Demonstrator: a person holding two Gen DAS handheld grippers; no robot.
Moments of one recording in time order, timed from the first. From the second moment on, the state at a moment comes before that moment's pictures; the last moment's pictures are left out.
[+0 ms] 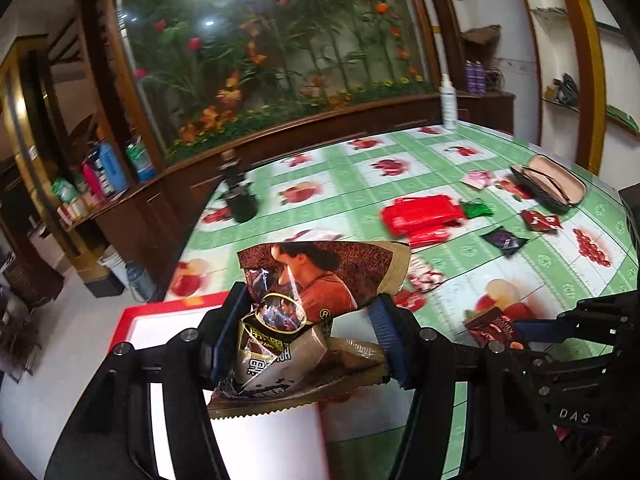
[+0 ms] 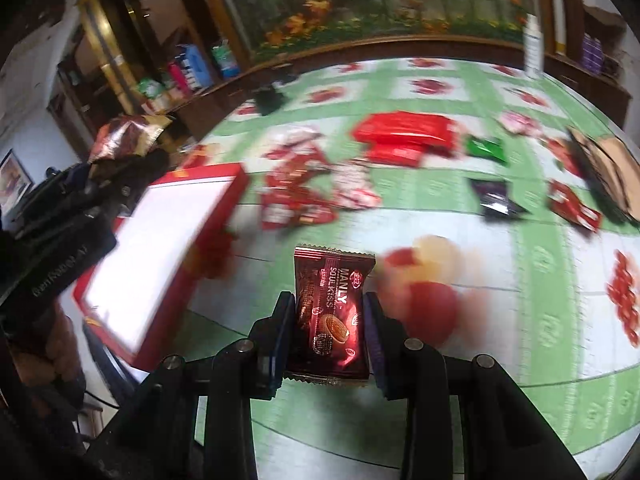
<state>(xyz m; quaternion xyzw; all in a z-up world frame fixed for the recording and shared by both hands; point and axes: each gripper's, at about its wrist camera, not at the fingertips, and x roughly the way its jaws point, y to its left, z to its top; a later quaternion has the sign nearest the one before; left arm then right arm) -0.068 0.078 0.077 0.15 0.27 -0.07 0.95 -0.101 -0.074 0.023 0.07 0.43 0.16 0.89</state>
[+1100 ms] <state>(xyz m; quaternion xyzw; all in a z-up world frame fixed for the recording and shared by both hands) -0.072 0.240 0.030 0.06 0.32 0.08 0.94 -0.060 0.144 0.015 -0.04 0.42 0.27 0.87</state>
